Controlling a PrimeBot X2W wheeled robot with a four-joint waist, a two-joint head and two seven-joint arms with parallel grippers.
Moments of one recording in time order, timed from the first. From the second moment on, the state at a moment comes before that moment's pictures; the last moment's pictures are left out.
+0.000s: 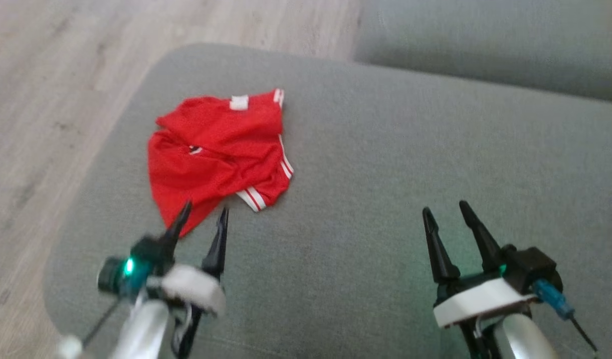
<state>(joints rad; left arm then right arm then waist) -0.20 0.09 -0.24 0.46 -0.20 -0.11 -0.16 -0.04 -0.05 0.19 0.28 0.19 0.13 -0.25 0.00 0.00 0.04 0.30</state>
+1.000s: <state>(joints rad) -0.54 0.18 -0.31 0.88 -0.41 -0.13 -0.08 -0.15 -0.05 0.15 0.26 0.17 0.13 -0.25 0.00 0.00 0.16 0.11</state>
